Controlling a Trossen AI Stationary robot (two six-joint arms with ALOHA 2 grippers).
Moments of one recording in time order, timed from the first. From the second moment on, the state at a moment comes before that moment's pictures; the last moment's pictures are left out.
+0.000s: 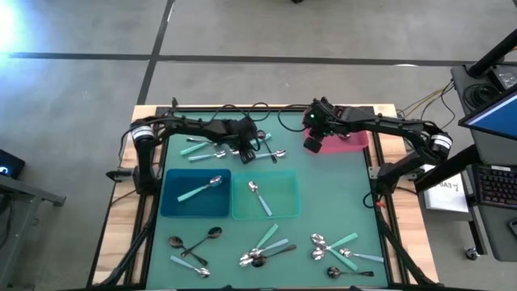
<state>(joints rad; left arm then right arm) 0.43 1.94 1.14 -0.33 -0.09 0.00 -0.54 1.45 1.02 -0.67 0.20 -0.12</state>
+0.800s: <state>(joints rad) 0.43 1.95 1.50 -1.05 -0.18 0.05 -0.54 1.45 1.02 -0.66 0.20 -0.10</state>
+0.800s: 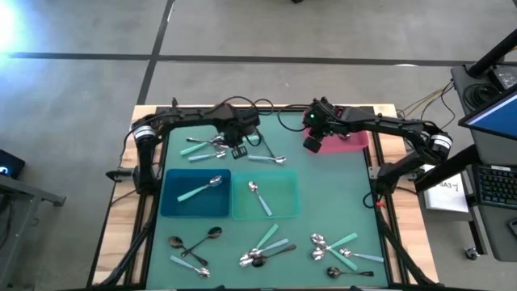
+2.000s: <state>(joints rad) -0.10 1.31 1.07 -1.19 -0.02 -0.73 -0.49 1.53 0.99 -0.28 0.00 -0.08</state>
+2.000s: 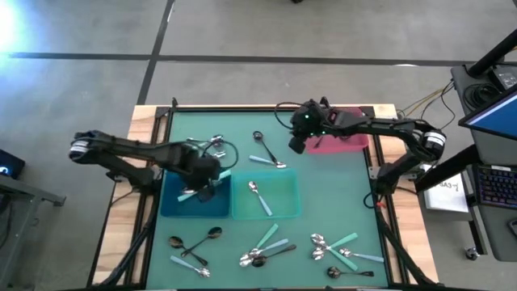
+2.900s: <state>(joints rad) -0.12 1.27 0.93 -1.19 0.03 -0.67 -0.37 1.97 1.30 -0.27 0.00 0.03</state>
